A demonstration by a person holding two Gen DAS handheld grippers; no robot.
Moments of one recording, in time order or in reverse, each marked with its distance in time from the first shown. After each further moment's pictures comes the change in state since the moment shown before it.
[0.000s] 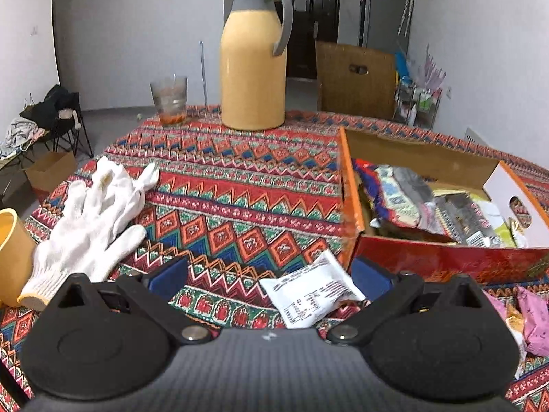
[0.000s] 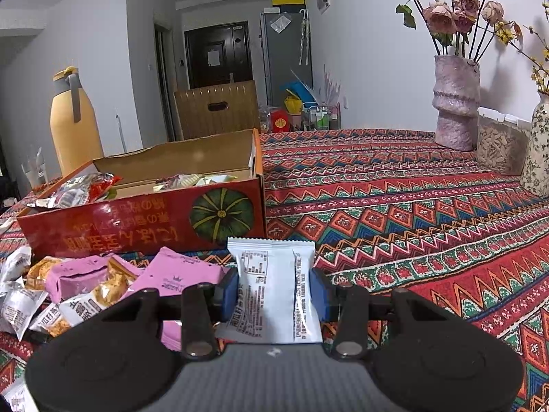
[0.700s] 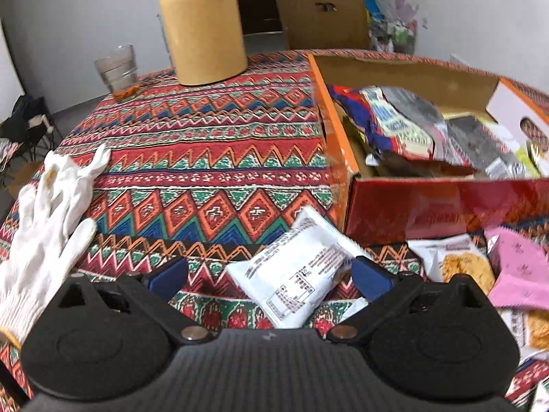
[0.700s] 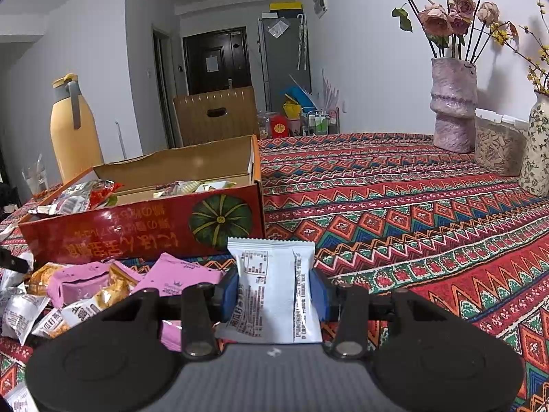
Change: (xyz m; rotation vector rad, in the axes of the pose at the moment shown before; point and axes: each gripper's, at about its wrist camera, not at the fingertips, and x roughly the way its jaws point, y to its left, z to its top) left arm 0.065 -0.027 -0.012 0.192 0.157 -0.024; right arm -0.002 -0.001 0.000 0.008 -0.015 0.002
